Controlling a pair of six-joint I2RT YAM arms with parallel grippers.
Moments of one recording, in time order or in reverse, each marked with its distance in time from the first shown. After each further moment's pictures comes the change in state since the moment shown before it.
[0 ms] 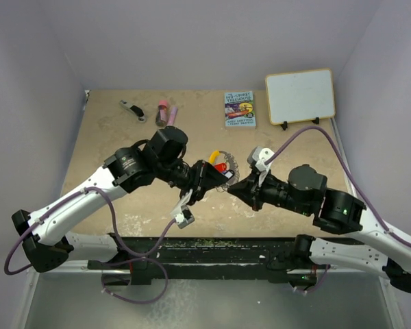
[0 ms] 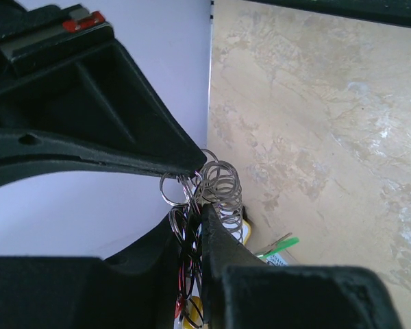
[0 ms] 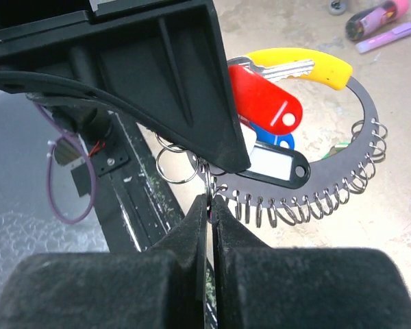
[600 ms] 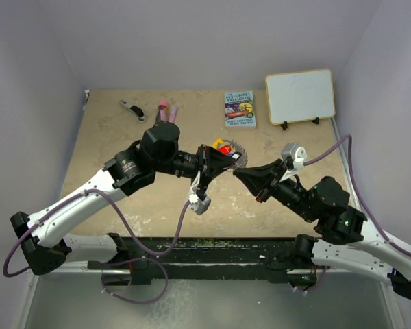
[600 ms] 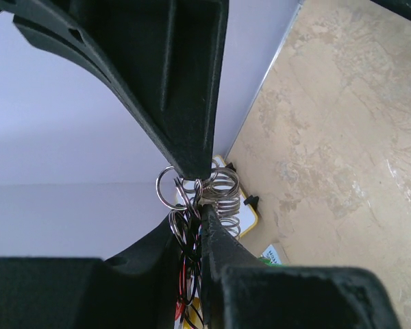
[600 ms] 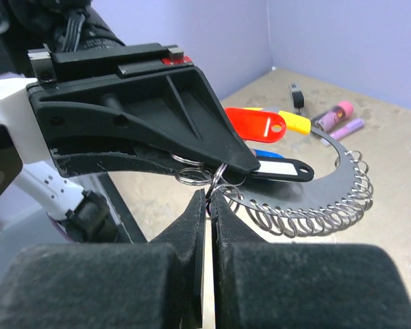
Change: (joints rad) left arm 0.009 -0.031 -0.077 0.413 -0.045 -0.475; right arm -0.004 -0.168 -0.215 0.423 0.182 0.080
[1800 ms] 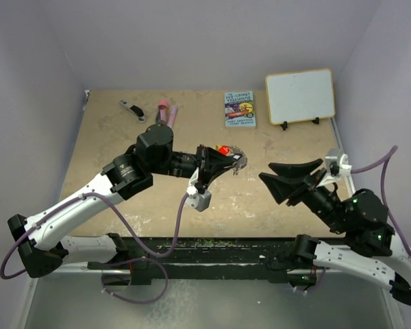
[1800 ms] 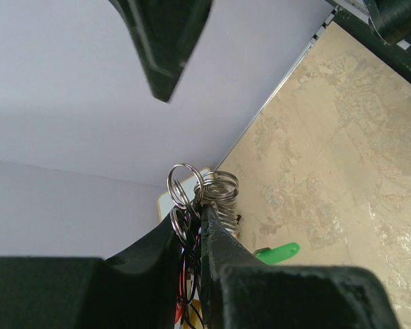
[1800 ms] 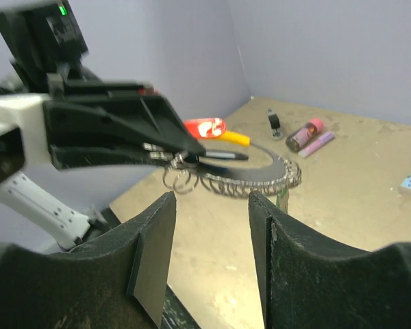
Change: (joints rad) left arm -0.007 -0.031 -0.042 0.184 0.000 -0.303; right arm 0.005 -0.195 0.016 -0.114 0.122 0.034
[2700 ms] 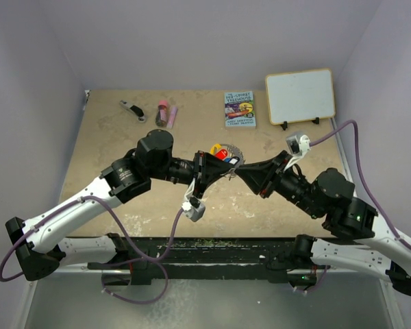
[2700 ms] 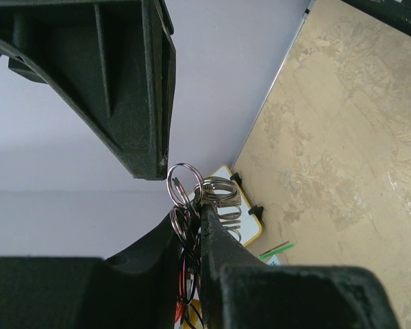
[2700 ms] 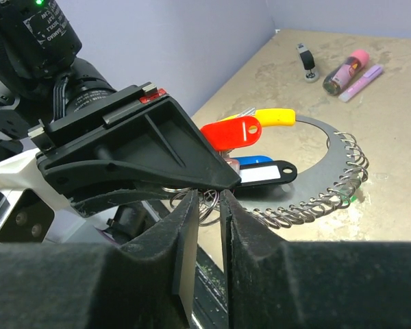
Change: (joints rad) left arm -0.001 -0.043 -0.072 -0.052 0.019 0.255; right arm 0.000 0.269 0.167 -0.084 -0.044 0.212
